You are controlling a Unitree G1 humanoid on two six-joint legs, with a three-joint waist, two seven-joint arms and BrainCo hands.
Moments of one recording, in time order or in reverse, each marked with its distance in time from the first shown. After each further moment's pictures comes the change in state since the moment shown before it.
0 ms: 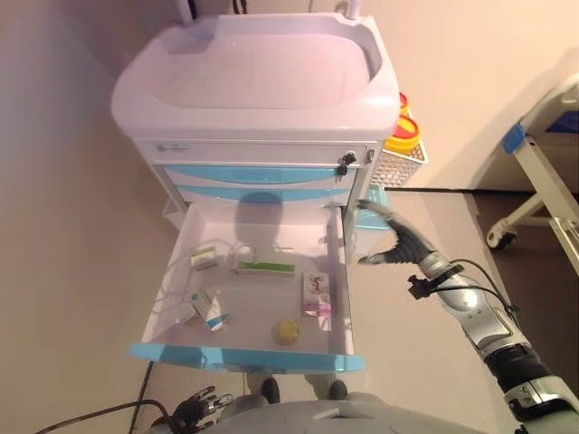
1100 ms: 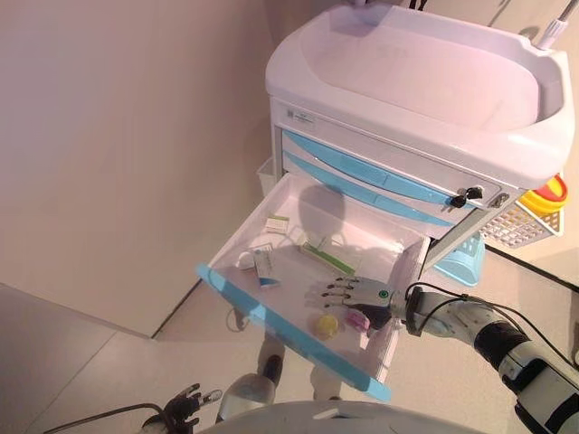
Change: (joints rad) left arm 0.002 0.037 0.011 -0.030 0.025 -0.024 0.087; right arm -0.171 -0.054 0.353 0.404 -0.932 -0.168 -0.377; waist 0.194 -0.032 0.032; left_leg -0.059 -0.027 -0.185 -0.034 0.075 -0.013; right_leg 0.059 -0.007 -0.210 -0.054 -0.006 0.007
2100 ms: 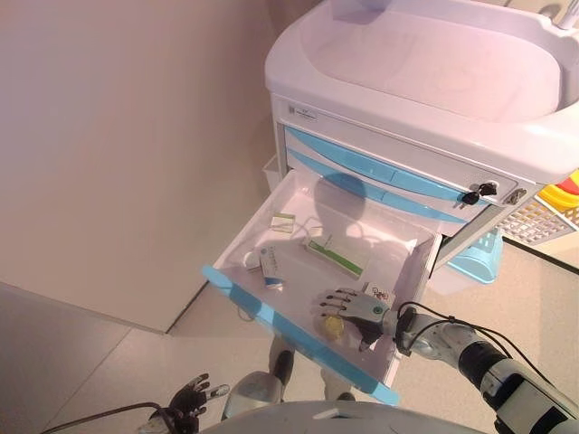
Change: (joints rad) left arm -0.003 -0.016 -0.030 -0.024 0.038 -0.028 -0.005; right arm 0.069 0.137 -0.002 0.118 -0.037 0.132 -0.063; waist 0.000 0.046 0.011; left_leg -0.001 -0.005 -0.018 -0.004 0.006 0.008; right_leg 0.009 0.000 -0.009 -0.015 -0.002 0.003
